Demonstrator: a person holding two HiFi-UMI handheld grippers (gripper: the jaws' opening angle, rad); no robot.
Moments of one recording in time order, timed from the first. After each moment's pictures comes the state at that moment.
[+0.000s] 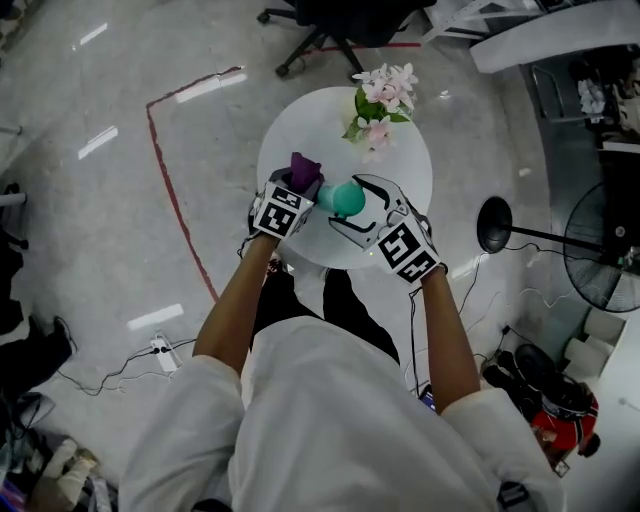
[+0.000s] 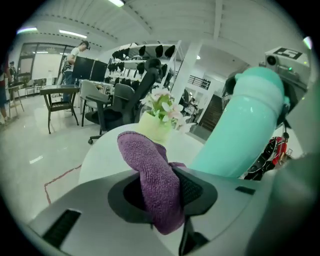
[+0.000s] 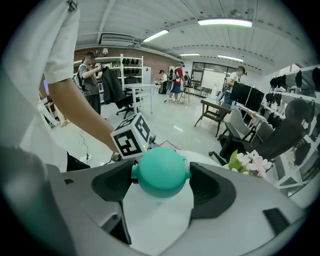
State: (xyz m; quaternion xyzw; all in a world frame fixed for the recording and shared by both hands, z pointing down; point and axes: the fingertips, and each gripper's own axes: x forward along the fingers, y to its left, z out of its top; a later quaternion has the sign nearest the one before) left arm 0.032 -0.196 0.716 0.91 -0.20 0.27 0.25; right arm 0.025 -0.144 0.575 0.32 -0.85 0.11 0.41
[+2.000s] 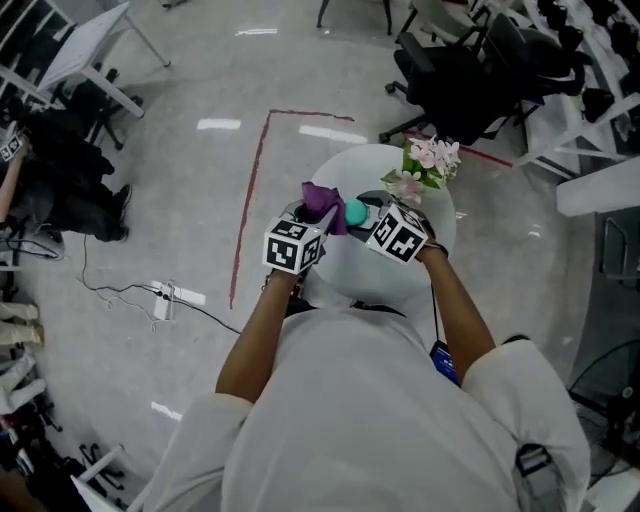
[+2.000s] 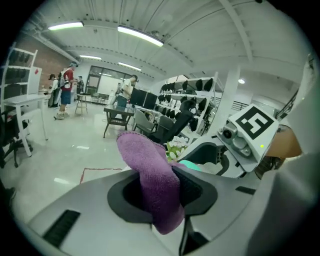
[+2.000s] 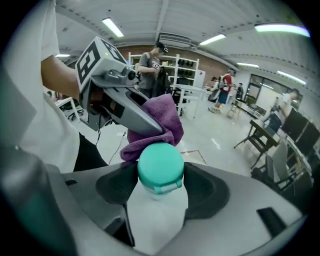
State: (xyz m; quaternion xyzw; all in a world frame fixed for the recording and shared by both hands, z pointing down) left arm 0.000 -0.125 0.542 0.81 -0.50 0.15 0.28; right arm 0.041 -0.111 0.568 0.04 -0.90 -0.02 0.43
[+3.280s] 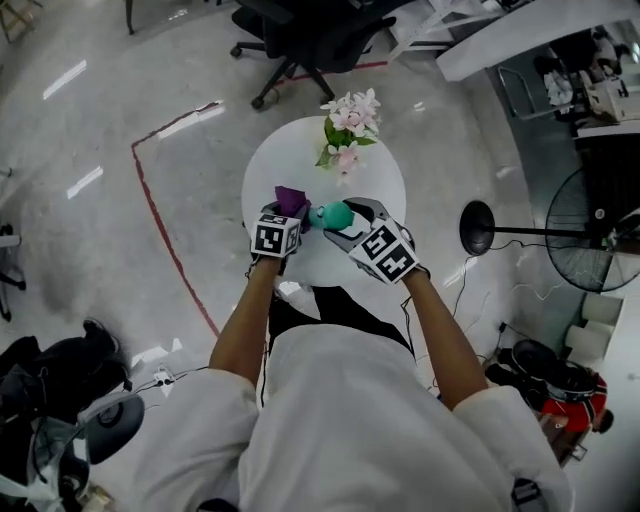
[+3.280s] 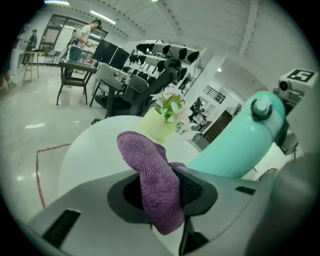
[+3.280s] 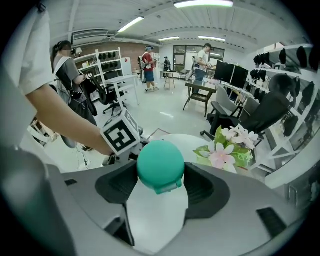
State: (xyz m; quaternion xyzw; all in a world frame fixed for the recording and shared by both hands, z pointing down) left arm 0.046 -0.188 0.711 0.87 -0.23 0.24 0.37; right arm 0.062 -0.141 0.570 0.38 -0.79 0.20 0.44
